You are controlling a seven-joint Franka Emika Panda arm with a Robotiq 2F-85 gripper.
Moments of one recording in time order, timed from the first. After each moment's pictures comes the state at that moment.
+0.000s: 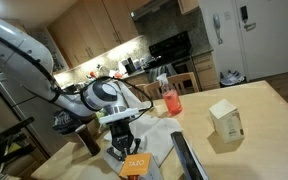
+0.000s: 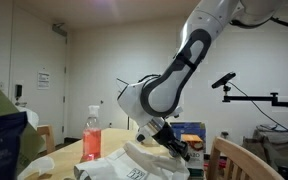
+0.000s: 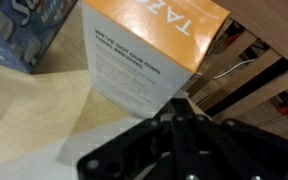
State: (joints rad) arm 0.13 0.75 0.06 -1.75 -0.48 1.81 -0.67
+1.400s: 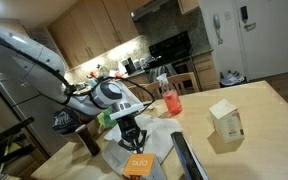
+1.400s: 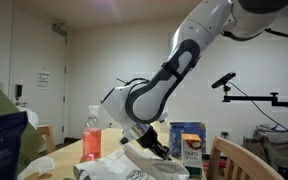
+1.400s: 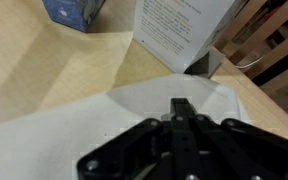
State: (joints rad) arm 0.15 0.90 0.07 -1.53 -0.53 1.81 -0.66
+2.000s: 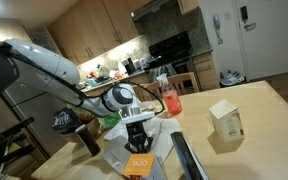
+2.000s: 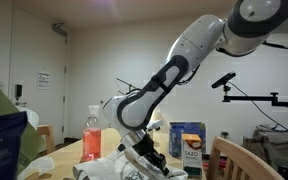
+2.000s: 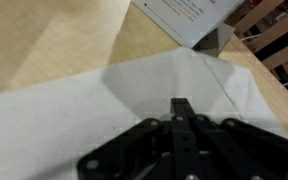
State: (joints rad) arm 0.10 1.05 0.09 -1.33 -0.40 1.74 -0.79
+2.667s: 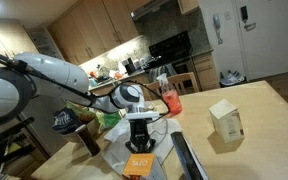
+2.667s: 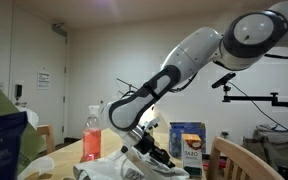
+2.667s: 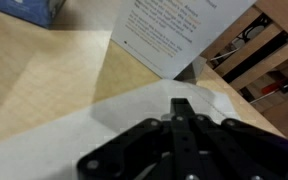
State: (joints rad) arm 0.10 1.20 0.07 -1.07 -0.38 1.43 -0.82
